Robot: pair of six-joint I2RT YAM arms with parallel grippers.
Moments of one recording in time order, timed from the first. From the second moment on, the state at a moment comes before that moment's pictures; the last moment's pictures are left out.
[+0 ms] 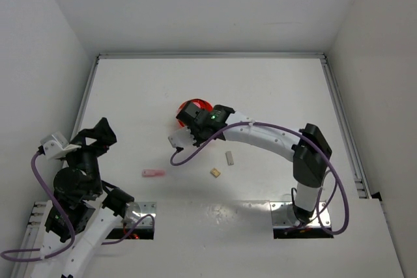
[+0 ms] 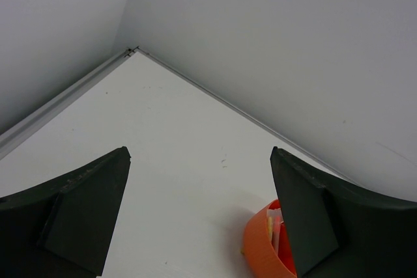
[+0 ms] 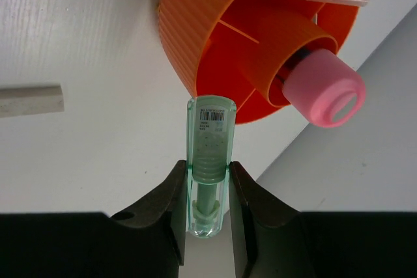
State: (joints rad) left arm -0.47 0.08 0.66 -0.40 -0.82 -0.40; right arm 1.03 1.81 1.51 -0.84 0.32 -1.11
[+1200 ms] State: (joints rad) left arm -0.47 0.07 0.66 -0.39 -0.80 -0.39; right arm 1.01 1.94 1.51 -0.74 0.39 -1.34
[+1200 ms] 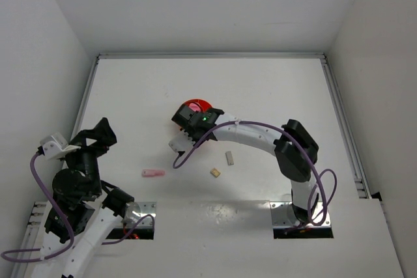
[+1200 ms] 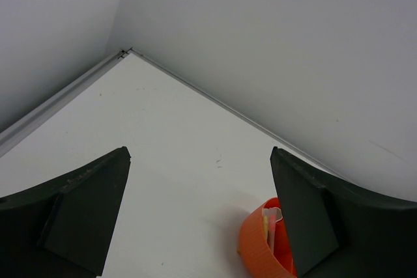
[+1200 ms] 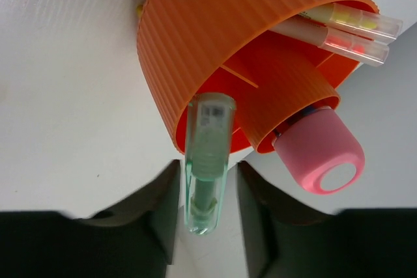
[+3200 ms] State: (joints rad) left arm -0.47 0.05 0.65 -0.39 -0.86 -0.39; right arm 1.17 2.48 2.16 -0.68 -0.35 -0.54
